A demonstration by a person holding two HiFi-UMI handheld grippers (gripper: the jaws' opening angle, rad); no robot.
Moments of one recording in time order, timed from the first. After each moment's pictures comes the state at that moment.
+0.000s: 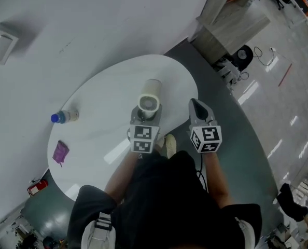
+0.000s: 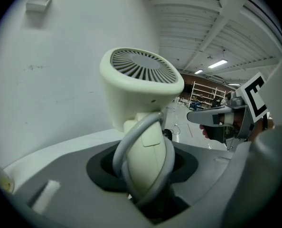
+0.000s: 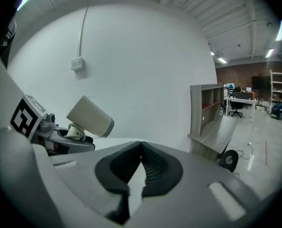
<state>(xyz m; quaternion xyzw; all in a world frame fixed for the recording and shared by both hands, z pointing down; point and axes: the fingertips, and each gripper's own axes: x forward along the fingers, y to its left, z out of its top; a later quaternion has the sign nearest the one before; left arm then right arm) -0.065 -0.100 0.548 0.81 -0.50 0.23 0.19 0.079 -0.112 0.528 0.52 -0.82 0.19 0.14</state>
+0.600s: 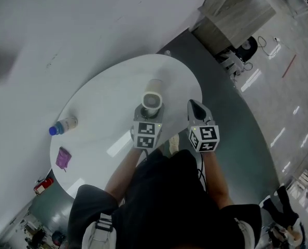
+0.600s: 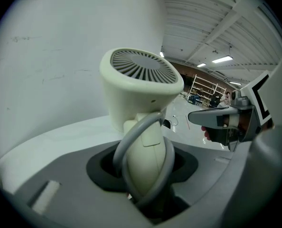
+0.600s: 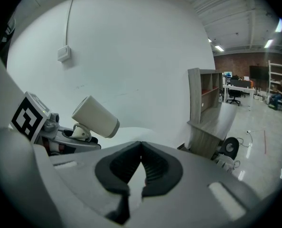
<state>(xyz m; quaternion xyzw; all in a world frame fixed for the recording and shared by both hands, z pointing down) -0.060 -0.147 0.618 0.80 -0.48 0.27 0.25 0.072 -0.151 0.594 0.52 -0.80 0.25 0.17</state>
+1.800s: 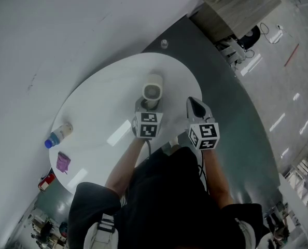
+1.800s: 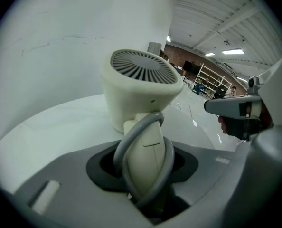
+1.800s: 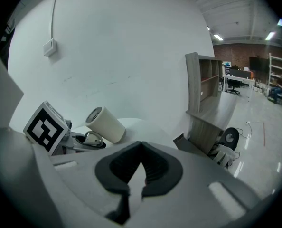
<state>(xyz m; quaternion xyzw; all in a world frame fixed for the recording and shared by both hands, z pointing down) -0.051 -0.195 0.714 0.76 -0.46 0.34 0.31 0.082 -0.192 0.651 0.51 -0.78 0.30 0.21</state>
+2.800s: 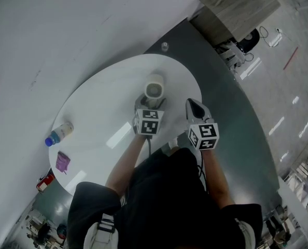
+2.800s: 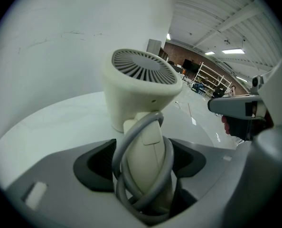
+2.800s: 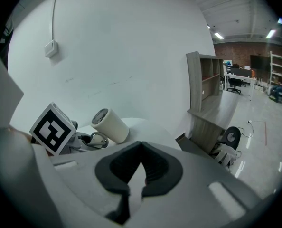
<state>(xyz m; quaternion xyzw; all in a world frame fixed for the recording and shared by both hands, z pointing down) -0.049 -0.194 0.718 0.76 -0.45 0.35 0.32 0.078 -0.186 0.647 0.50 -0.79 0.30 0.21</state>
